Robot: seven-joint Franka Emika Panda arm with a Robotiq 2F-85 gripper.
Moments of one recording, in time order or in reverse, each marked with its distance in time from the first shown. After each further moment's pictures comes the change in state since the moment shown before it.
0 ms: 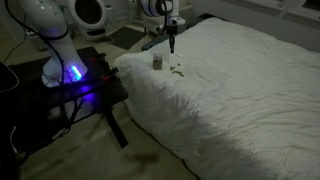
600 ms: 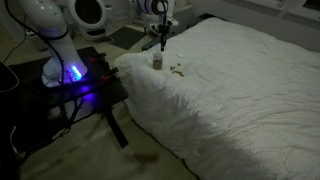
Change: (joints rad) arm -0.008 0.001 0.120 0.000 0.109 -0.116 -0.211
